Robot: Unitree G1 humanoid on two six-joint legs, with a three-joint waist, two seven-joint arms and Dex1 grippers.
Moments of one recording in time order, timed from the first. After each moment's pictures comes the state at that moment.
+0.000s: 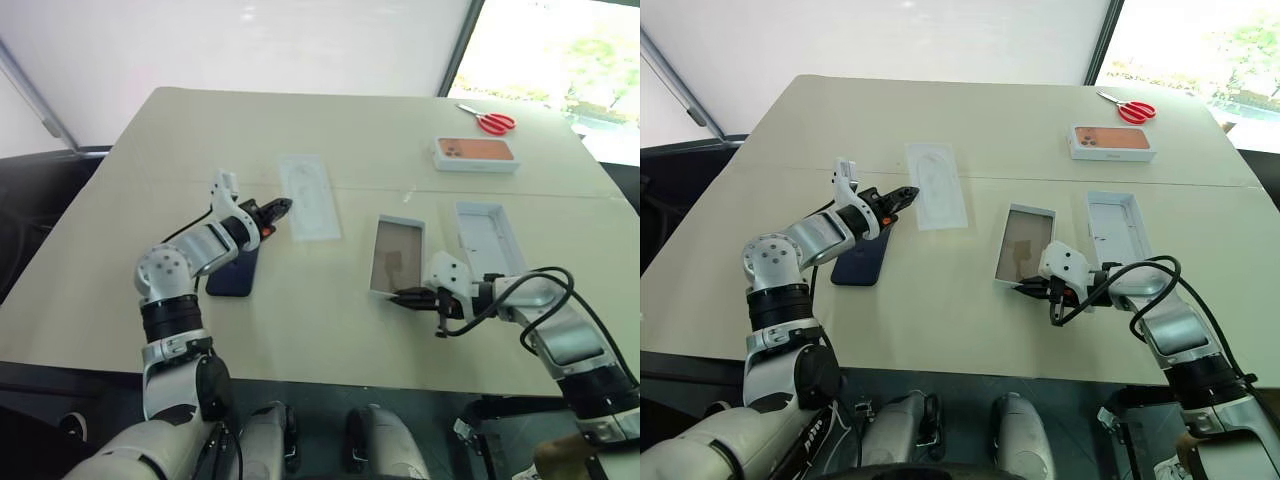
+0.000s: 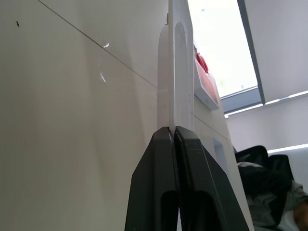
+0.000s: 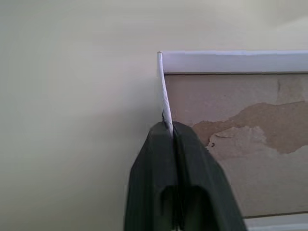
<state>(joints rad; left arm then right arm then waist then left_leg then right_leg) -0.74 0.11 0.50 0.19 -0.93 1.14 -0.03 -0.30 -0.74 0.14 -0.02 0.21 0.25 1.11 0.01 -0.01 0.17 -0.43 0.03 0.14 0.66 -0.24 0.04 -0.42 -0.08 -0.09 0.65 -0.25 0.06</state>
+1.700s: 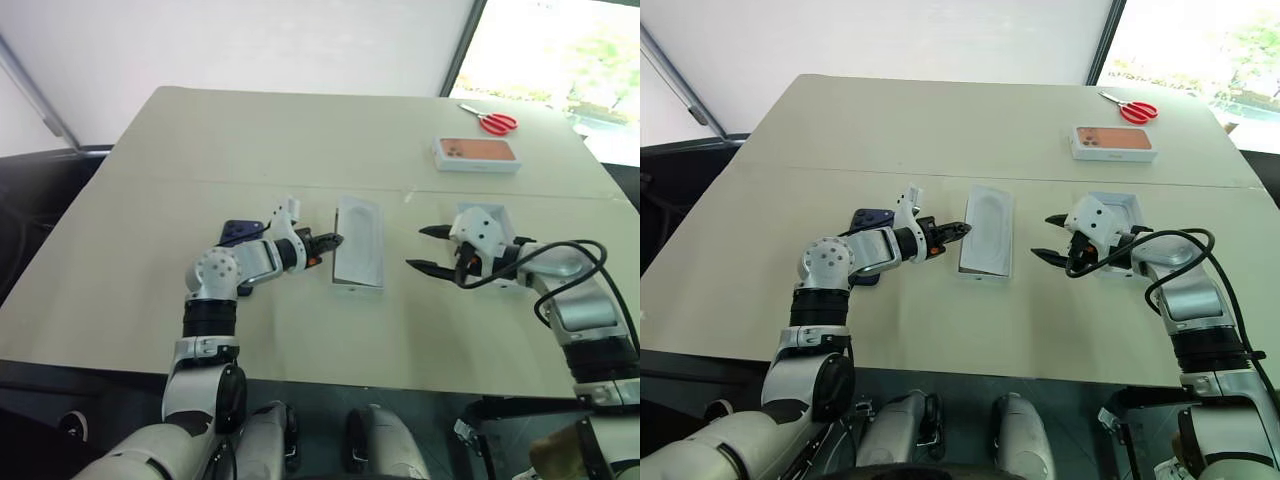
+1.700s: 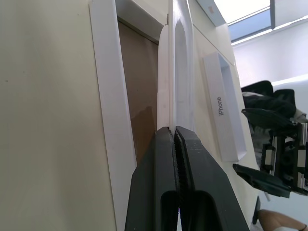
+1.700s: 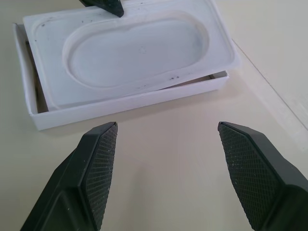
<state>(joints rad) -0.73 0.03 0.26 0.29 -0.88 1.17 -0.09 -0.43 -0.75 0.02 0.18 0.18 0.10 1.02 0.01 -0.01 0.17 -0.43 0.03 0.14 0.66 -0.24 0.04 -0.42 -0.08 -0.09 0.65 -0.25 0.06</state>
